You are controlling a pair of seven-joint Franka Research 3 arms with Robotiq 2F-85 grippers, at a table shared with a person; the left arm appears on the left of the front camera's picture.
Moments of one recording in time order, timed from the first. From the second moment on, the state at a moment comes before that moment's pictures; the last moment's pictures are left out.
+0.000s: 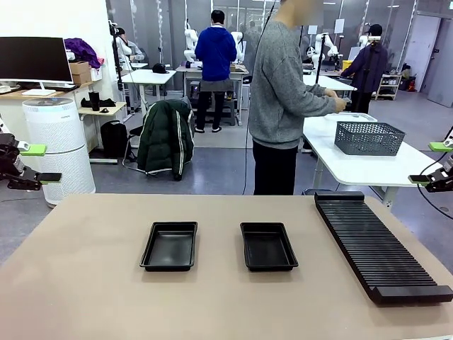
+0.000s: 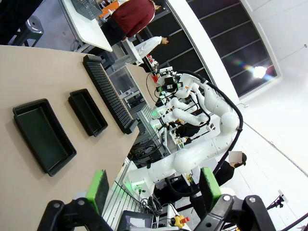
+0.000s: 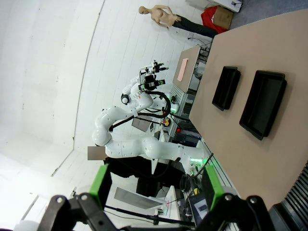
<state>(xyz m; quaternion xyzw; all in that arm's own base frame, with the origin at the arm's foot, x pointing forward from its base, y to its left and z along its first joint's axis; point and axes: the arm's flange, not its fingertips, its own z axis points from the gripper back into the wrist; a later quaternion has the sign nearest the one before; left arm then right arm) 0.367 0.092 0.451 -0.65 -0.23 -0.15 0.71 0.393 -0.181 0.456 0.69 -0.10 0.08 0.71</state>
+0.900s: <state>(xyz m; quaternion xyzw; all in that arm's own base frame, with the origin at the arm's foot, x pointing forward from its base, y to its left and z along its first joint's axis) 0.367 0.092 0.451 -0.65 -0.23 -0.15 0.71 0.393 -0.181 0.456 0.69 -0.10 0.08 0.71</state>
